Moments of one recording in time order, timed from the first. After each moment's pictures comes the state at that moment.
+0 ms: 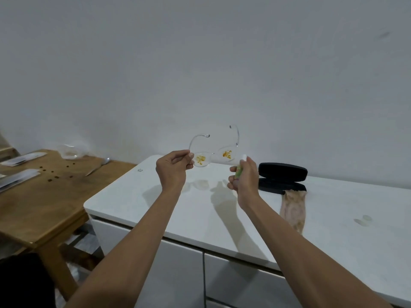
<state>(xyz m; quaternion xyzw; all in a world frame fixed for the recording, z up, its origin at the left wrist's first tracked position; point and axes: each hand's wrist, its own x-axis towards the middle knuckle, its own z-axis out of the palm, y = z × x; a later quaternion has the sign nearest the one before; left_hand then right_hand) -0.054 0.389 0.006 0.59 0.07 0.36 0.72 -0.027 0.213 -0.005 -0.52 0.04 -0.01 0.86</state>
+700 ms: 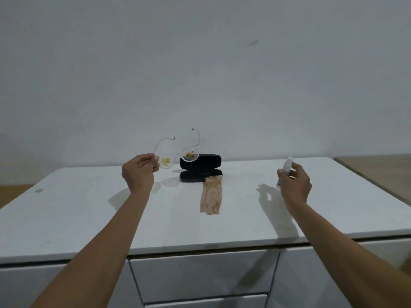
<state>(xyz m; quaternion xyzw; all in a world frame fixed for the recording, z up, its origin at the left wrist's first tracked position) -0.006 0.275 -0.019 0.62 0.05 0.31 0.72 -0.082 -0.096 -0.046 -0.69 0.23 -0.36 0.58</state>
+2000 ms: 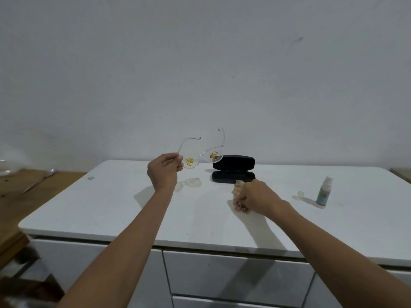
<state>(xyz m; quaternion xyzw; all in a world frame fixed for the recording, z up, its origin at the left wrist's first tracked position) -0.030 0.299 -0.010 0.61 0.07 0.32 0.72 -0.050 0.040 -0.035 -0.99 -0.13 -0.01 0.09</state>
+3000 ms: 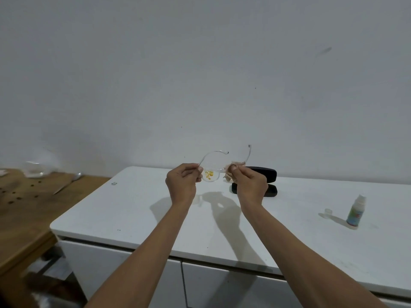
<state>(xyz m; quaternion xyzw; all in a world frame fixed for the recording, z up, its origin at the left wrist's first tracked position) -0.051 0.303 0.000 0.63 0.04 0.32 0.70 -0.034 0.146 -0.012 -0.63 0.02 -0.22 0.74</state>
